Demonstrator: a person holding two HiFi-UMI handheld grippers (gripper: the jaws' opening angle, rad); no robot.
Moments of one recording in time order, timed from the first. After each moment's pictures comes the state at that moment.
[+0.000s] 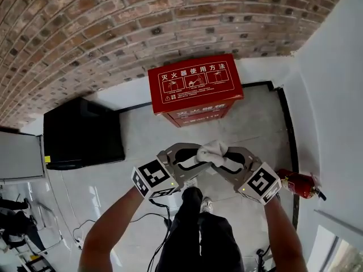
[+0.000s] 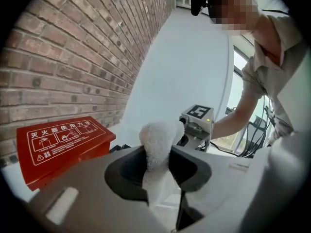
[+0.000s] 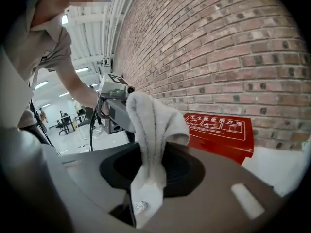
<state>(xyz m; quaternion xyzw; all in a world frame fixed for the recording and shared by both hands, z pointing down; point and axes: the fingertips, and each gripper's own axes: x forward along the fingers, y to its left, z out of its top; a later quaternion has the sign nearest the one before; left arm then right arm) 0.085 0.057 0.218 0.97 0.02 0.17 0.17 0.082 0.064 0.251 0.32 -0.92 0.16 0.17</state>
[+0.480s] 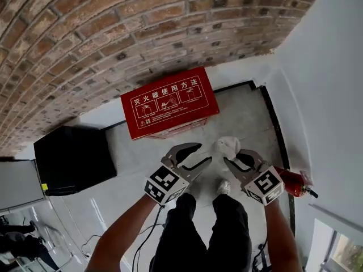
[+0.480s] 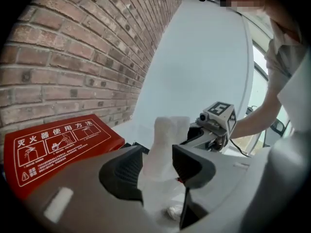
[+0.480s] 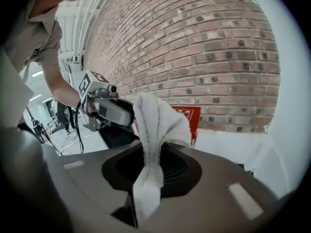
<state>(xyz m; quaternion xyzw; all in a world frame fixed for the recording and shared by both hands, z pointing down) 0.172 -0.002 0.251 0.95 -0.04 0.22 0.19 0.220 0.037 0.280 0.45 -0.84 0.22 0.20</state>
